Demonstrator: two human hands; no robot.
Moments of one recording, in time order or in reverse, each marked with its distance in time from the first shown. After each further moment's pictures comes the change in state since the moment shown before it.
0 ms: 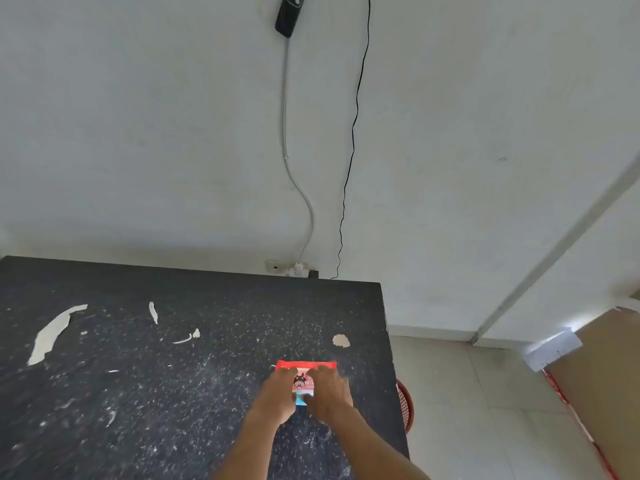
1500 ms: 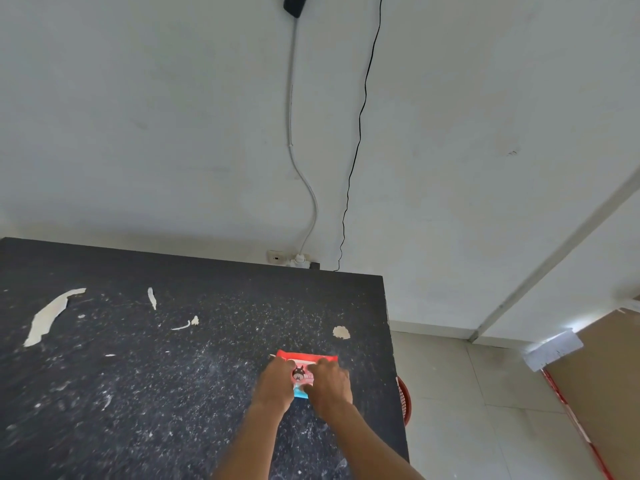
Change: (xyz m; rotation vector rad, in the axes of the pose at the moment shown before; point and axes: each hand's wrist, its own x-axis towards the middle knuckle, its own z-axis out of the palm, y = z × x) left_hand 0.008 -0.004 0.017 -0.075 0.170 -0.077; right_hand 0.007 0.007 0.017 -0.048 0.114 0.014
